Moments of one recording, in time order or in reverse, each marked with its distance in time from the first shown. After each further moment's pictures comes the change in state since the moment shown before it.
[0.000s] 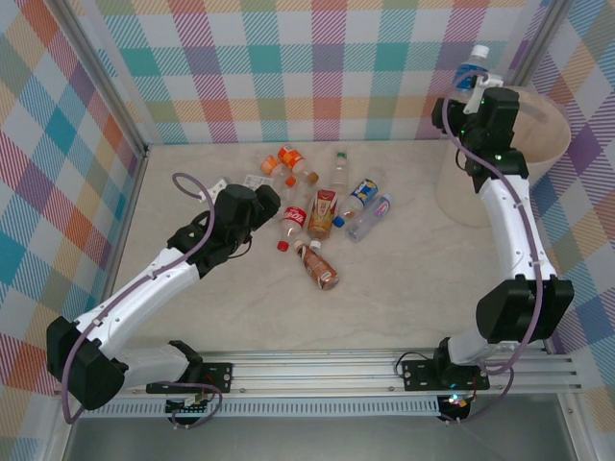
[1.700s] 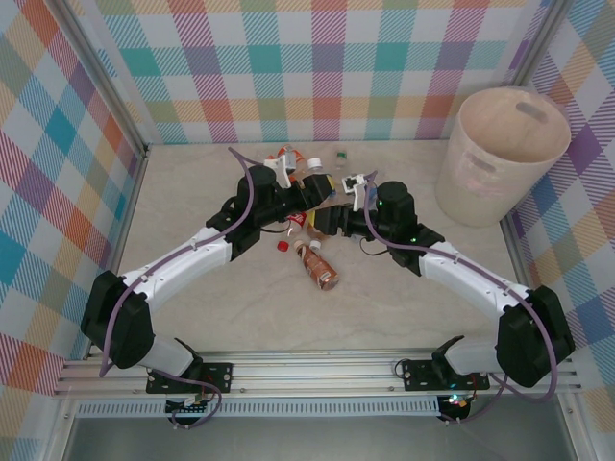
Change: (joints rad) left arm -0.034 0.263 0.055 0.616 0.627 0.156; right arm 0.607 -0.229 -0.746 0.502 -0.530 0.421
